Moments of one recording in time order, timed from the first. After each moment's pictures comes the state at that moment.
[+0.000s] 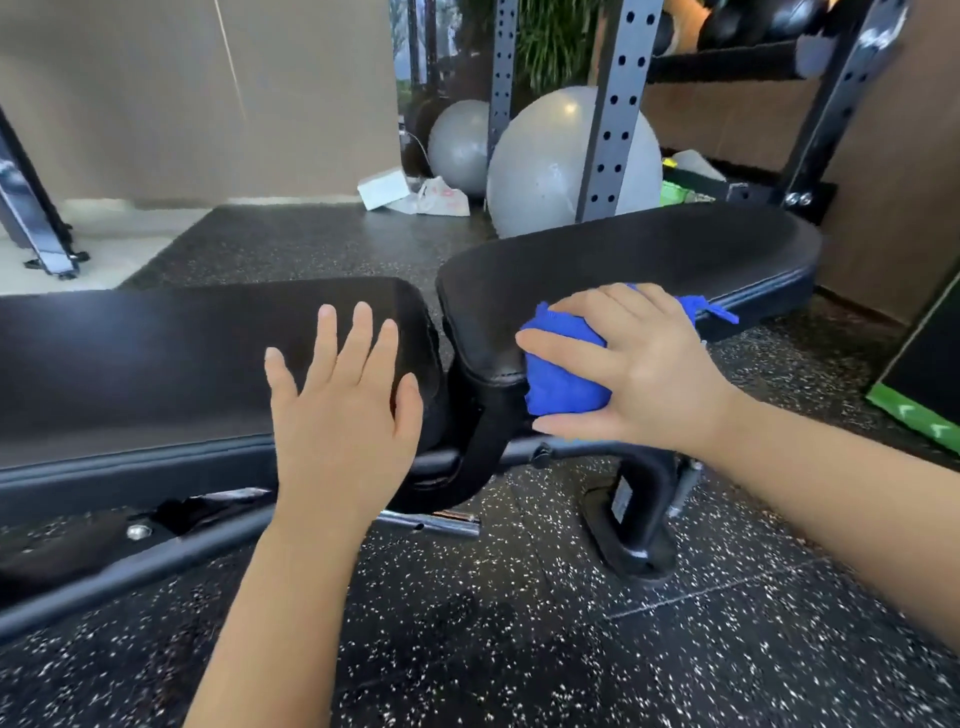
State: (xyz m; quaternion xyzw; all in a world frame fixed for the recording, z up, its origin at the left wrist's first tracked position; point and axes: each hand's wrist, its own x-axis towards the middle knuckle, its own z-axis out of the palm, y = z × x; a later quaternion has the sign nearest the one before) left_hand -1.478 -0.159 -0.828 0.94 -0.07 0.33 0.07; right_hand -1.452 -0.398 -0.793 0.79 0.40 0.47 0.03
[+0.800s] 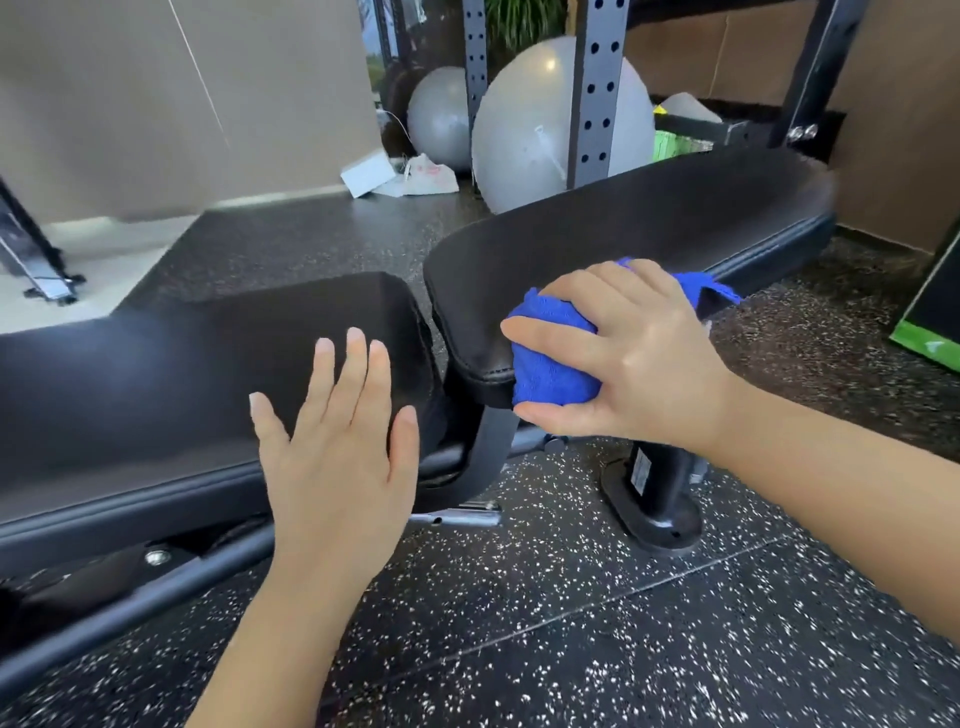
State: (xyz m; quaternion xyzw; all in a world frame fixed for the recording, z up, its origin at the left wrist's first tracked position) left_hand -1.489 -0.157 -0.839 0.95 -0.08 0.31 0.05; right_hand -1.457 -0.385 -0.800 0.80 0.34 0.50 0.02
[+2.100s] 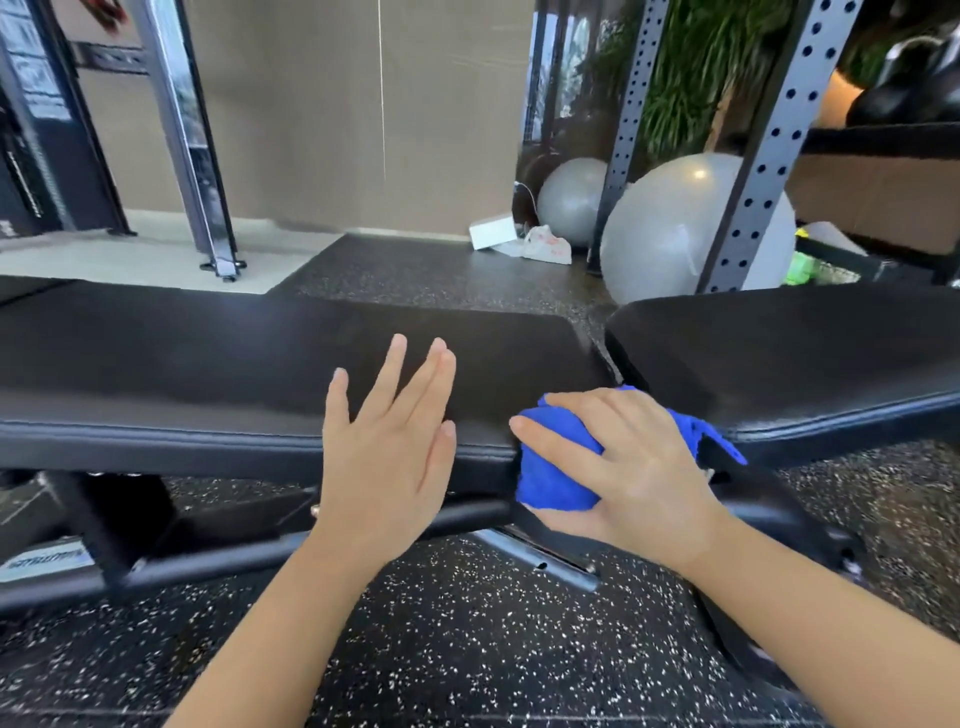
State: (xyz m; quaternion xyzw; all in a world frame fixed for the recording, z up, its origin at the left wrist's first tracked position) left_hand -1.497 -0.033 -0.843 0.91 -0.08 0.40 0.06; right_hand -1.458 -0.246 -0.834 0.76 0.45 0.47 -0.04
